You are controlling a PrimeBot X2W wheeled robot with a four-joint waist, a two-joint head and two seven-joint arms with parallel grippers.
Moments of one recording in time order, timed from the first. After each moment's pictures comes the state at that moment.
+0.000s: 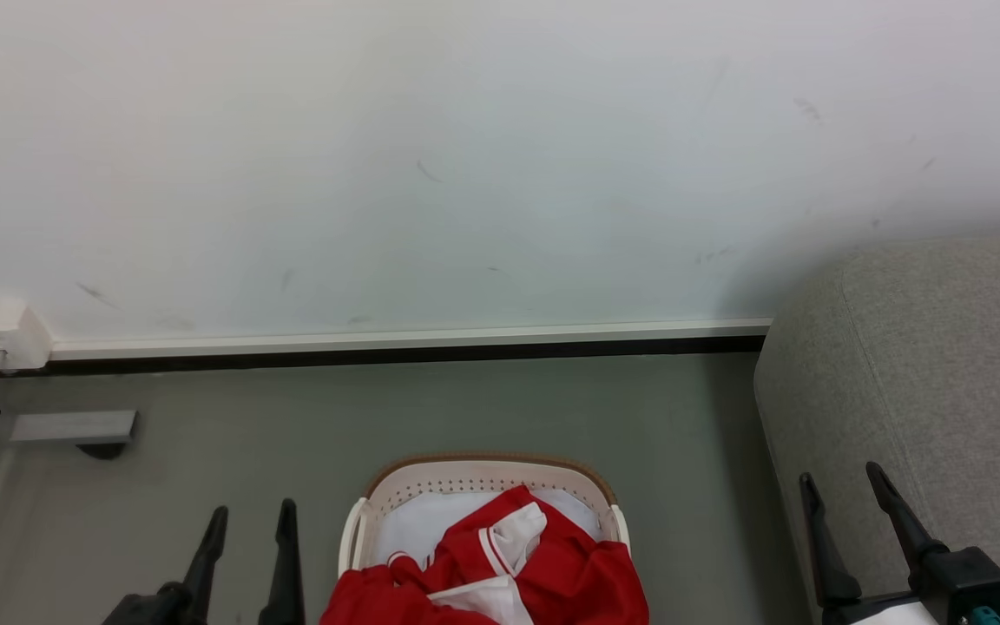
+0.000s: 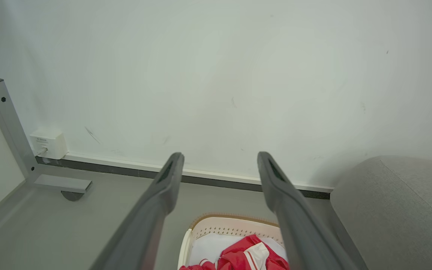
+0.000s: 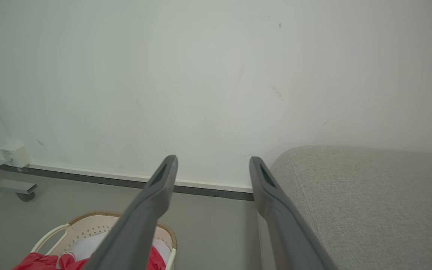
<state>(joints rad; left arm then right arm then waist) 0.04 0.05 -0.02 0.13 -0.21 -0.03 -0.25 -0.08 -0.05 0.04 0.28 0.11 0.13 -0.25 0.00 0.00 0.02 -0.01</state>
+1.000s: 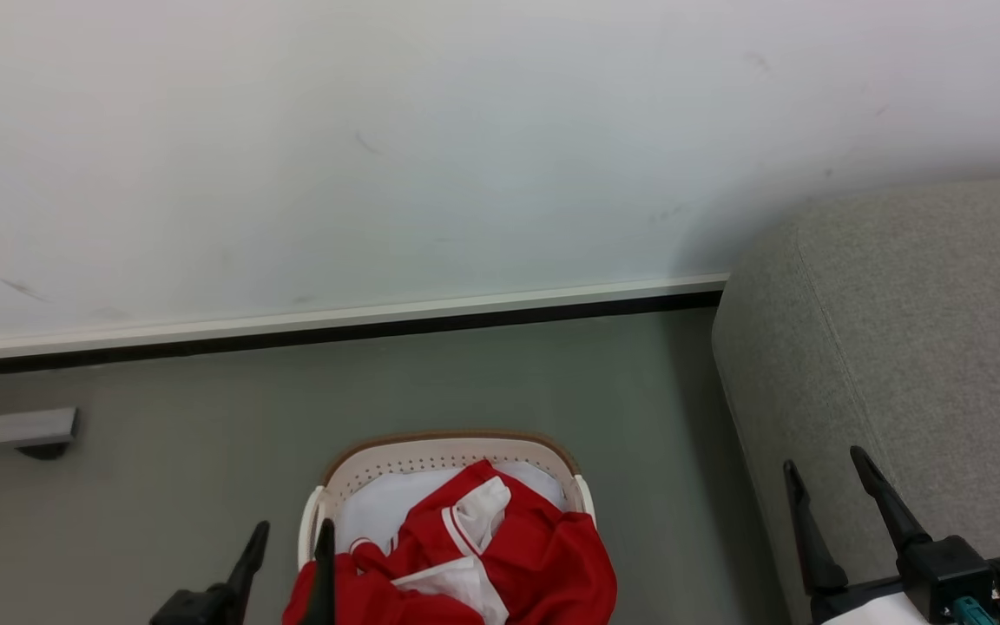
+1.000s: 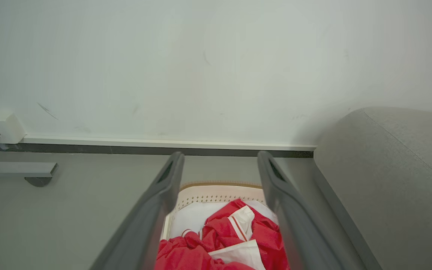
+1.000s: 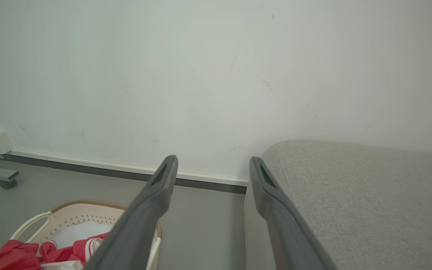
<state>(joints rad) 0.00 0.05 -0.07 0.26 -0.17 -0.06 -0.26 -0.10 -0.05 0.07 0.28 0.06 0.13 -0.26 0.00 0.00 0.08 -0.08</state>
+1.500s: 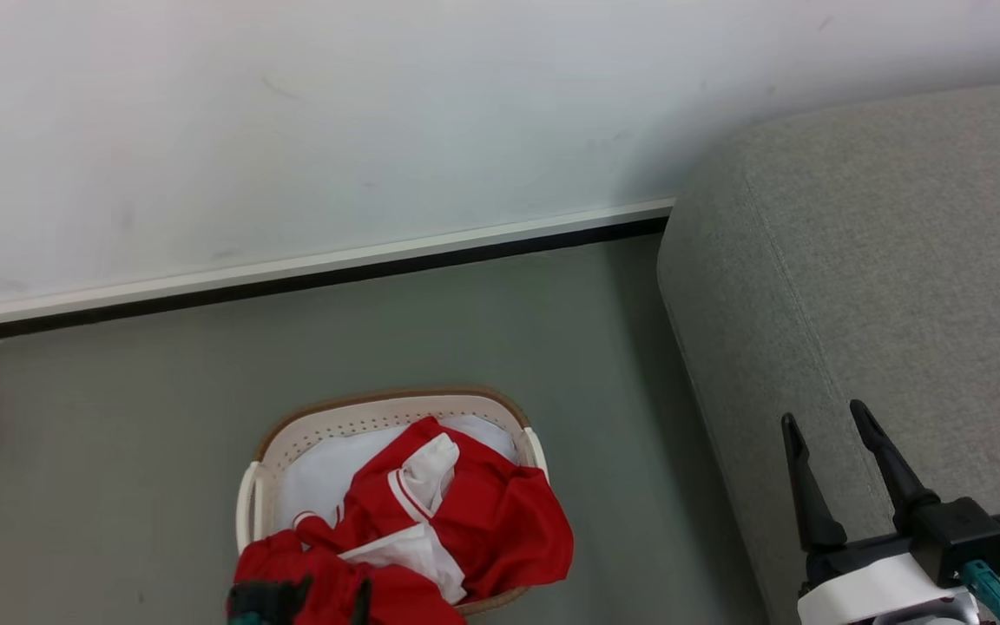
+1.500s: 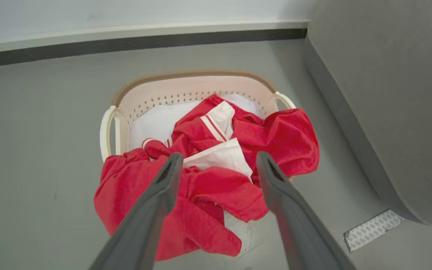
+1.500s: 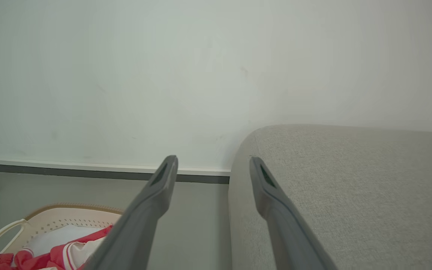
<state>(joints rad) -0.17 0.05 -0.14 0.67 -0.14 -0.06 -0.19 -0.16 -0.05 0.08 0.25 0.11 0.13 -0.26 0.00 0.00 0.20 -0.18</state>
